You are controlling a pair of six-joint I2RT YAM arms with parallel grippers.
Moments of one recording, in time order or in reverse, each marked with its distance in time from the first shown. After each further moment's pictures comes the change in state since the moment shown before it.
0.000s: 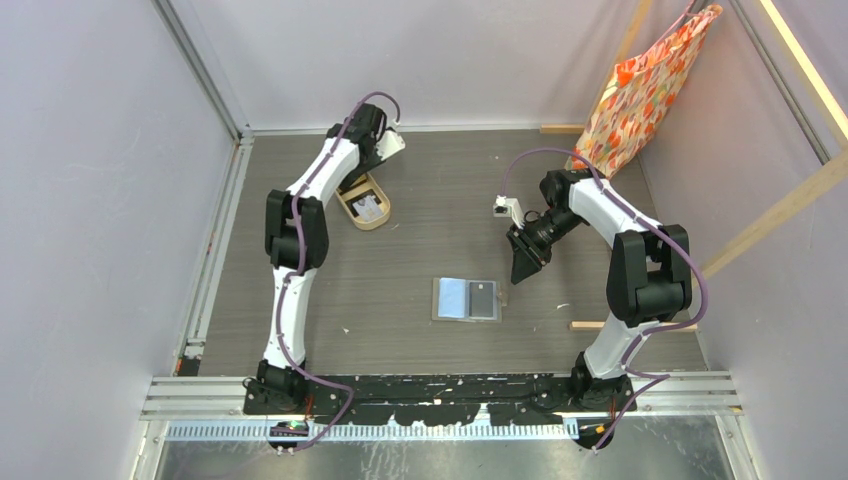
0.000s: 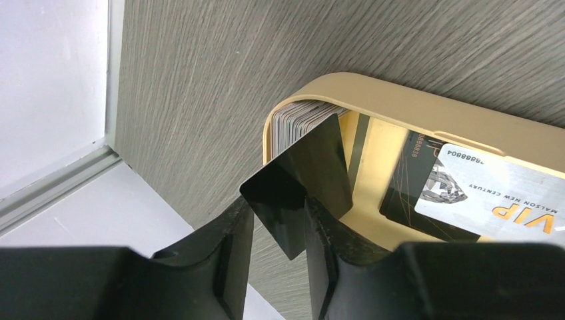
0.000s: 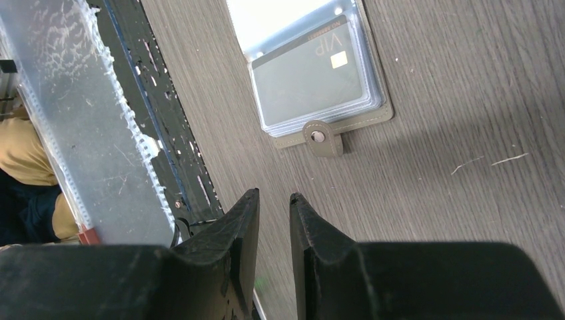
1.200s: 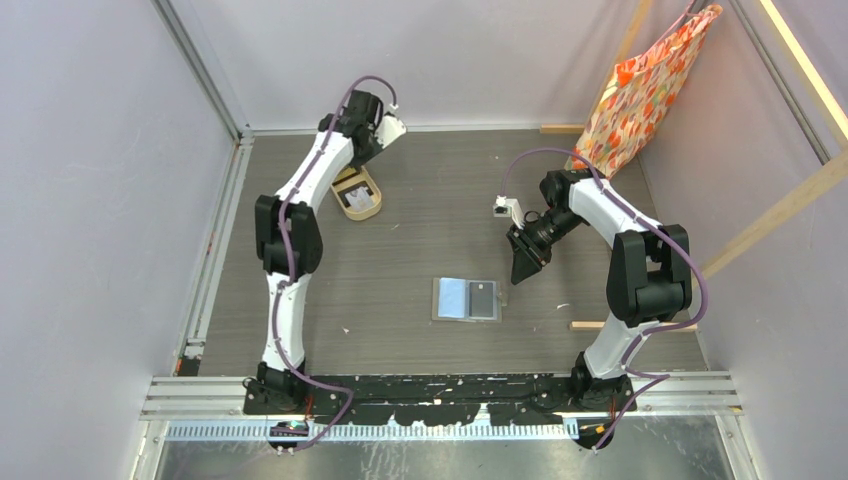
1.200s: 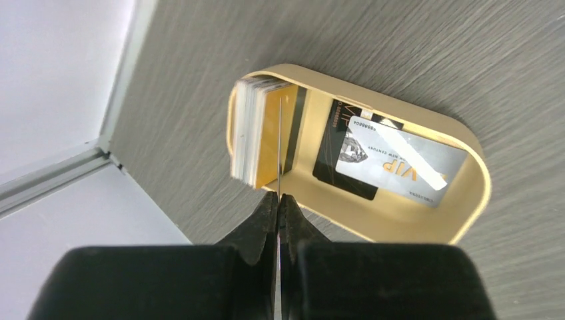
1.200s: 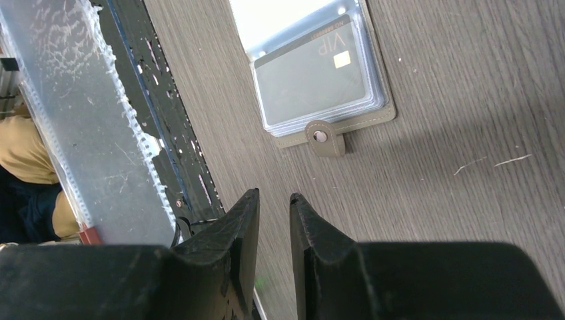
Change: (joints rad) left arm -0.013 -0.068 0.016 -0.061 0.090 -0.082; right arm 0.000 0.000 0.000 -0.007 -0.003 -0.007
